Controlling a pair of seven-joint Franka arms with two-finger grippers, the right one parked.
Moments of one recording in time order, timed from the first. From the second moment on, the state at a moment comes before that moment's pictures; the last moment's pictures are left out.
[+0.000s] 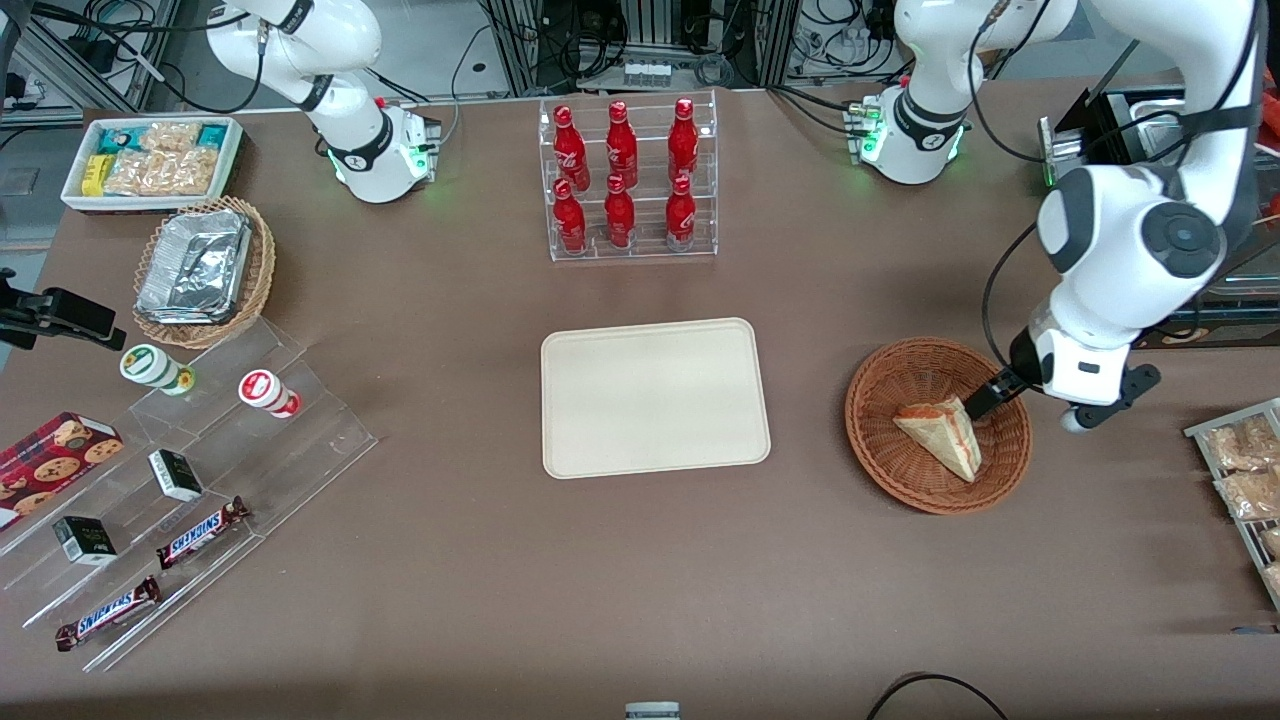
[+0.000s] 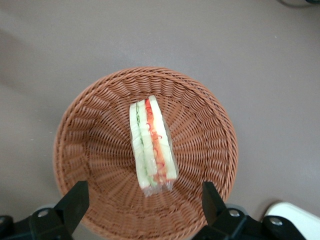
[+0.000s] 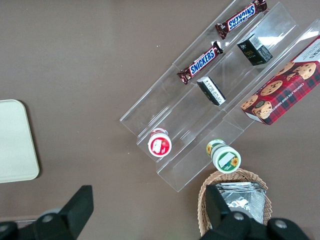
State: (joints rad) arm -0.01 0.09 -0.07 -2.17 -0.01 2.38 -0.65
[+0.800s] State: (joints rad) arm -0.01 0.27 -0.09 -2.21 -0.01 2.61 -0.76
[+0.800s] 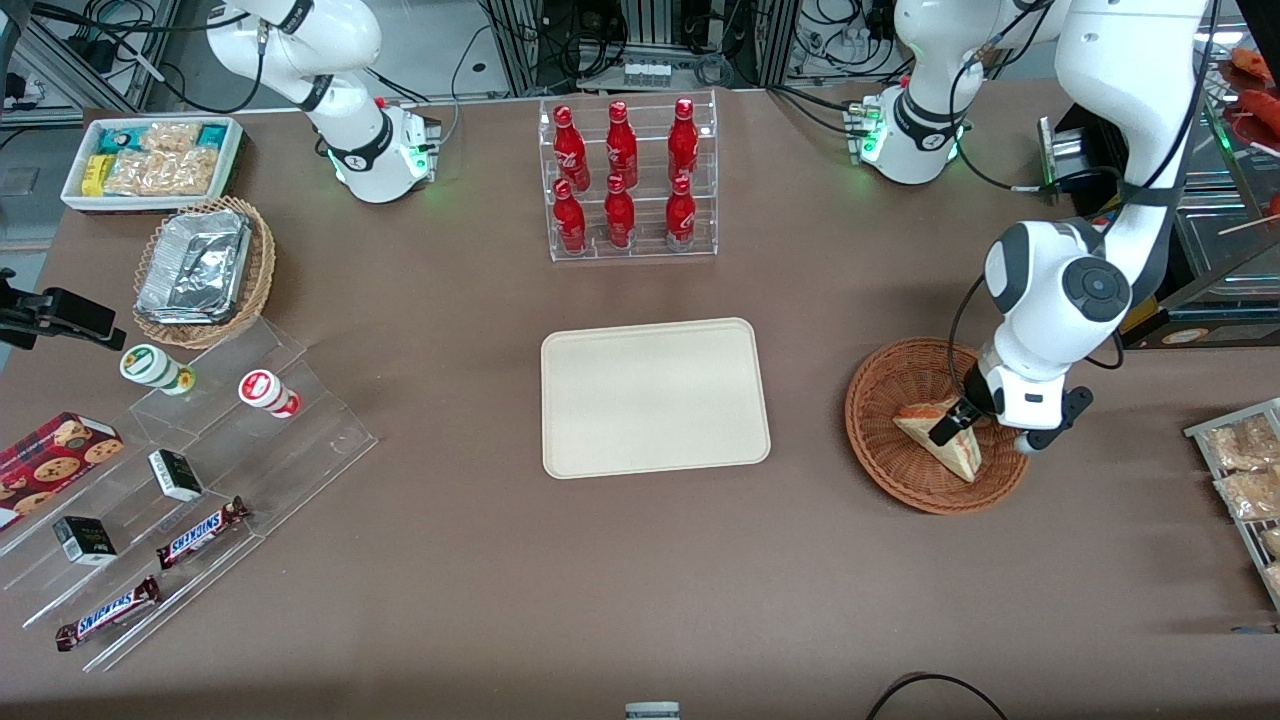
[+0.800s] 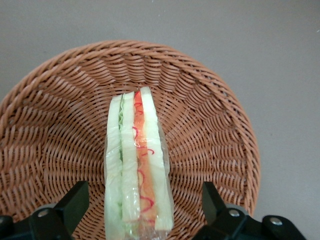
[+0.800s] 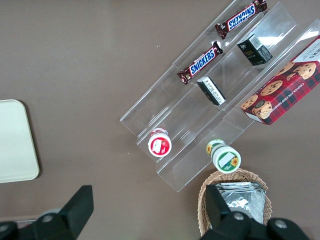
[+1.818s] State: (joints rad) arm -0.01 0.20 -0.18 -1.83 0.06 2.11 -0.75
